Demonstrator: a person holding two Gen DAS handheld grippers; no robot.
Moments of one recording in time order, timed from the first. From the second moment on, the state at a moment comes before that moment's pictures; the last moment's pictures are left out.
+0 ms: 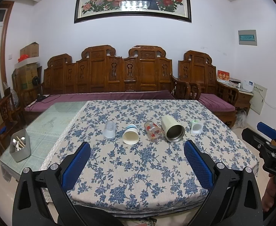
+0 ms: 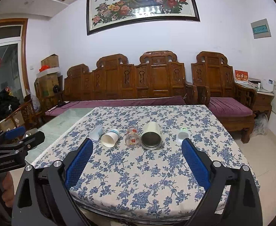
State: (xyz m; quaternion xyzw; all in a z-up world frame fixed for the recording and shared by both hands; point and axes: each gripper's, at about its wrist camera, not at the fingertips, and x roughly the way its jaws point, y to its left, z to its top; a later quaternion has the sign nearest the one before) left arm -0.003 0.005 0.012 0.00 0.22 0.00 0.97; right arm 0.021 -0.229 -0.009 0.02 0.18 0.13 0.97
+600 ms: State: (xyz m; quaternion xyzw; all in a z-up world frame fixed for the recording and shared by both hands) left arm -0.001 0.004 0.011 0.00 0.23 0.00 0.97; right arm 0.022 -0.226 -0.009 0.02 0.19 0.13 0.97
